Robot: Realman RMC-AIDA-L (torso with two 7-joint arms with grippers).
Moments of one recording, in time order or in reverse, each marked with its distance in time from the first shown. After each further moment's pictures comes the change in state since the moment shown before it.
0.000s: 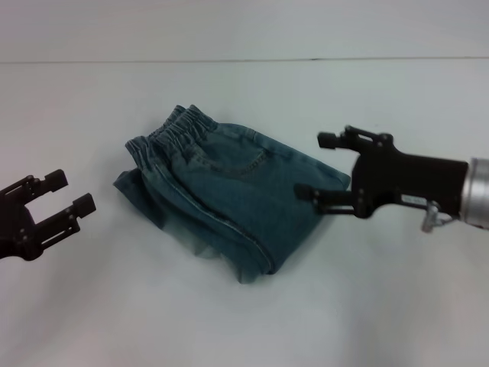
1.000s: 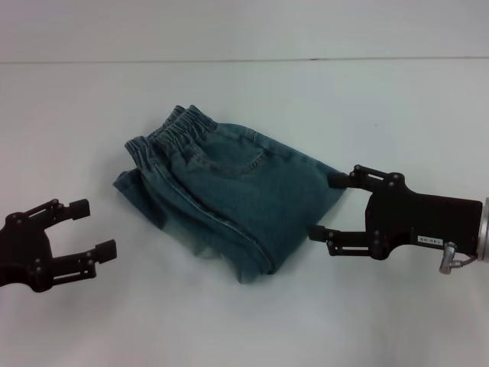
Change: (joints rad) left arm -0.068 0.038 -0.024 0.025 0.214 0.108 -0.044; right arm -0.036 0.003 0.040 0.060 -0.024 -0.093 -0.076
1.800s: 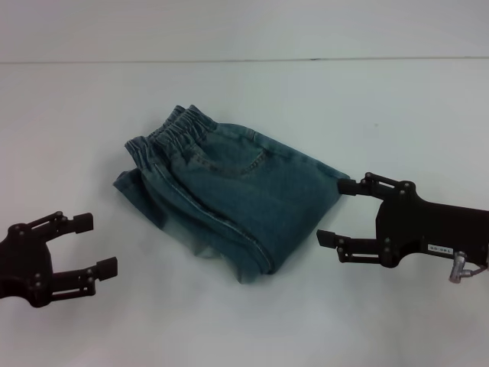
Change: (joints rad) left arm 0.000 0.000 0.000 0.028 0.049 0.040 0.000; right arm -0.027 -0.003 0.015 0.015 0.006 -0.007 -0.021
